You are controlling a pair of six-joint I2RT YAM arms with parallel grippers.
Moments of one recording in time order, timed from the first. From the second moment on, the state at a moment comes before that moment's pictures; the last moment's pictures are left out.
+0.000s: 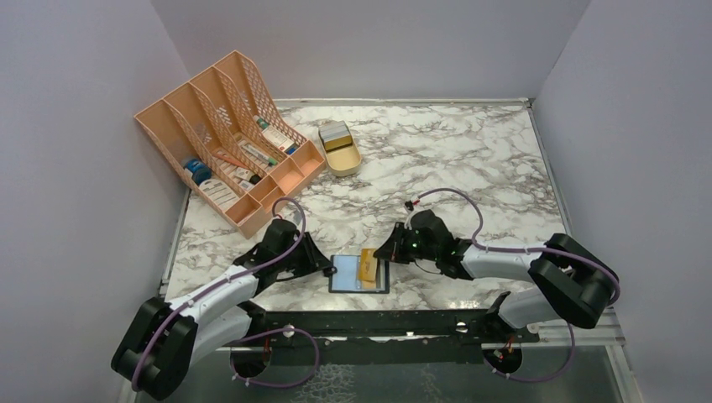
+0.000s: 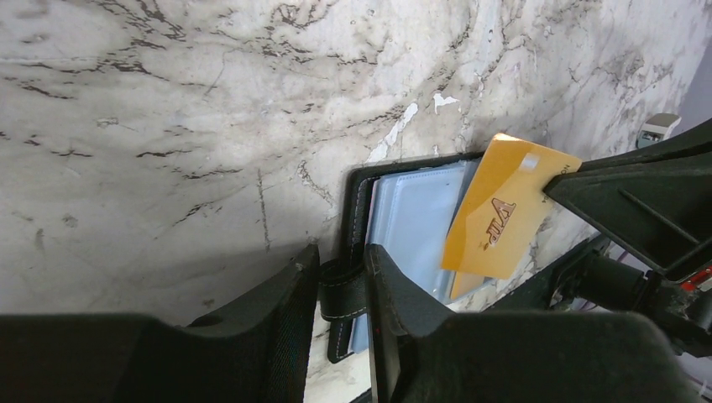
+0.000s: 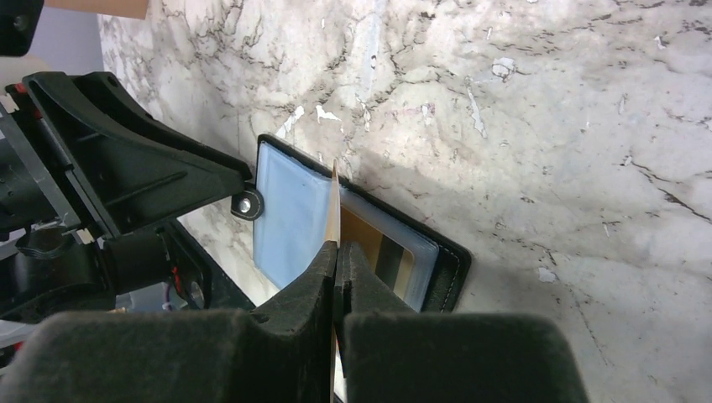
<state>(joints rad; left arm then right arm) -0.50 0.97 0.23 -0.07 0.28 -0.88 0.83 1.40 0.44 0.36 -0.15 0.91</state>
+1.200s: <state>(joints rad) -0.59 1.07 0.20 0.13 0.31 -1.01 0.79 1.08 0.33 0.32 -0.15 0.95</state>
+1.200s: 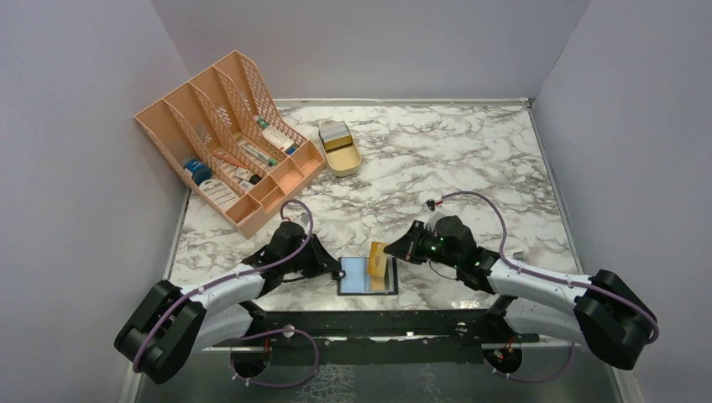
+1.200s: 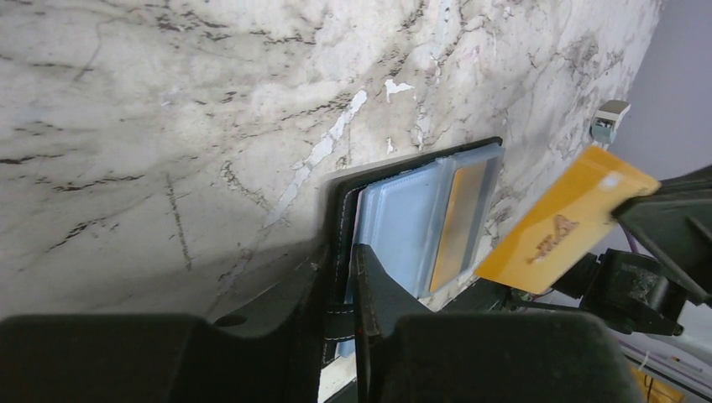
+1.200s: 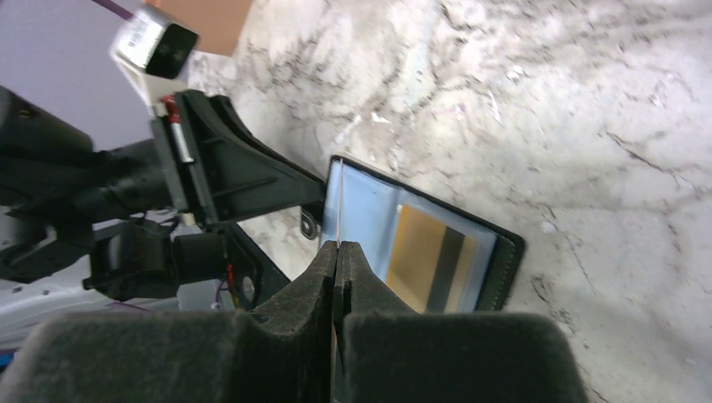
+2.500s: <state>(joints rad) -0.60 1.01 0.18 0.10 0.31 -1.00 0.79 1.33 0.29 0.47 -0.26 1.03</state>
